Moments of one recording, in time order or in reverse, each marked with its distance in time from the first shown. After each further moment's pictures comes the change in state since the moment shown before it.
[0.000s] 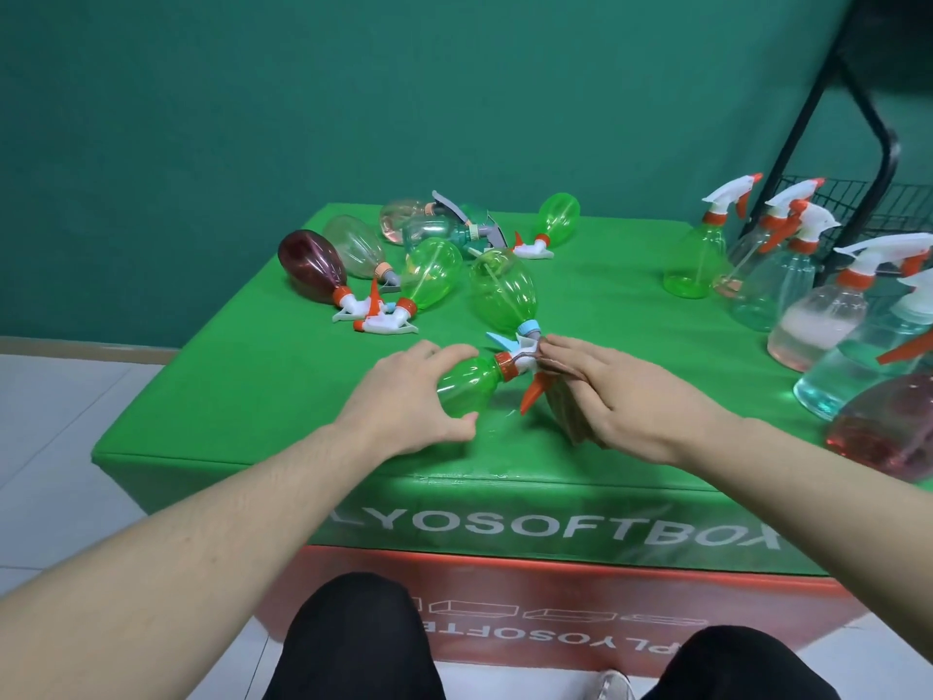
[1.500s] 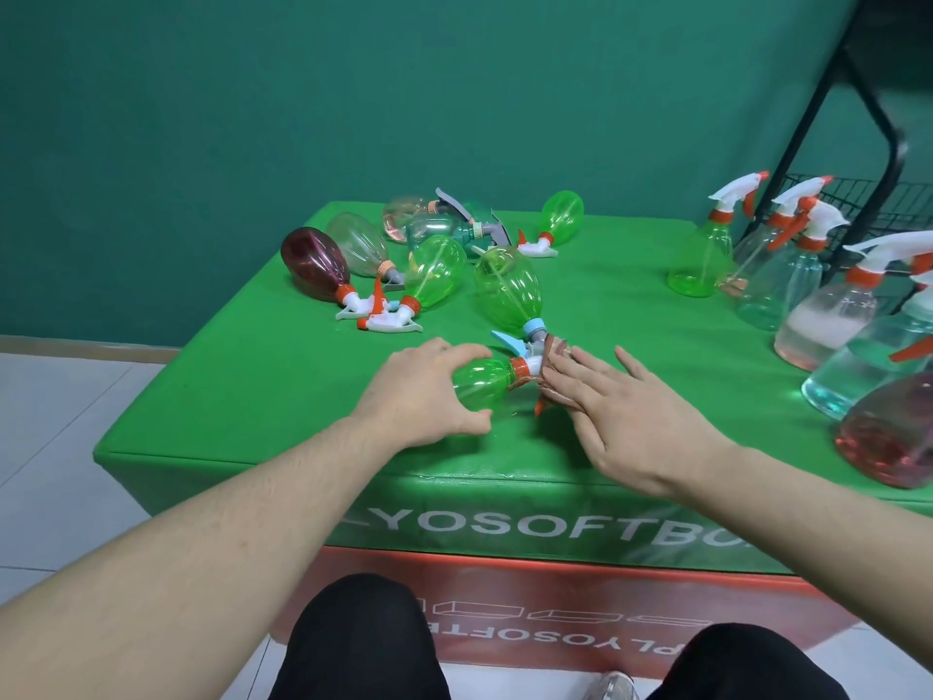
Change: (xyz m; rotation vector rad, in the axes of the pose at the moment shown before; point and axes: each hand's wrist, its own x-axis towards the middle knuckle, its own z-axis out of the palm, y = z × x) left_hand 0.009 0.006 0.000 0.007 -0.043 -0.036; right_hand -0.010 -0.011 0.018 -0.355 -0.095 -0.005
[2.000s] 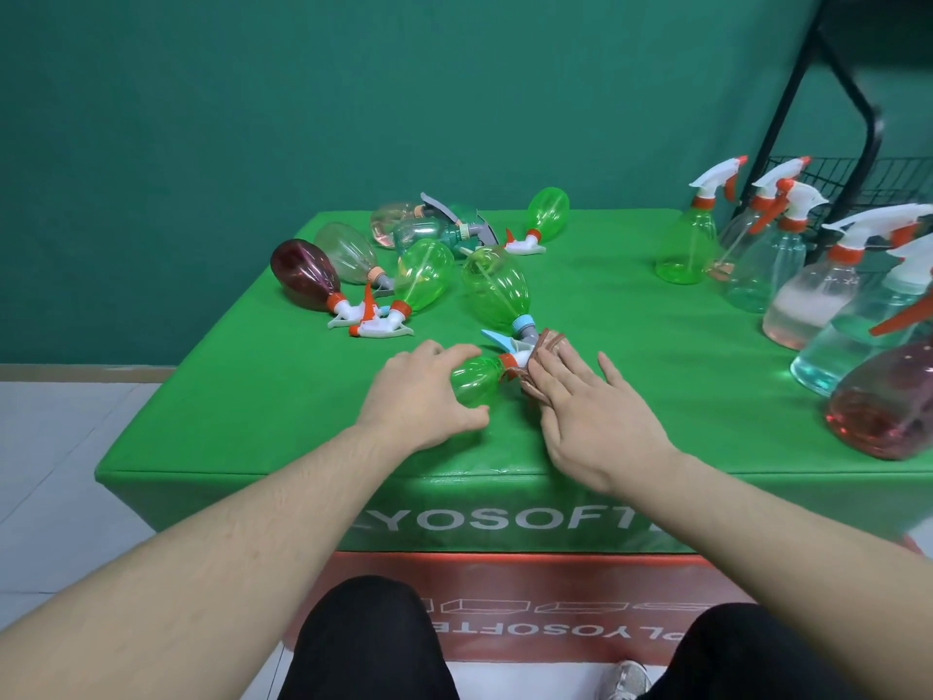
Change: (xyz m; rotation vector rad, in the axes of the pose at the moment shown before) left_hand 0.001 0.012 0.007 0.101 0.056 -0.020; right_hand 0.011 -0.026 0.021 0.009 0.050 0.162
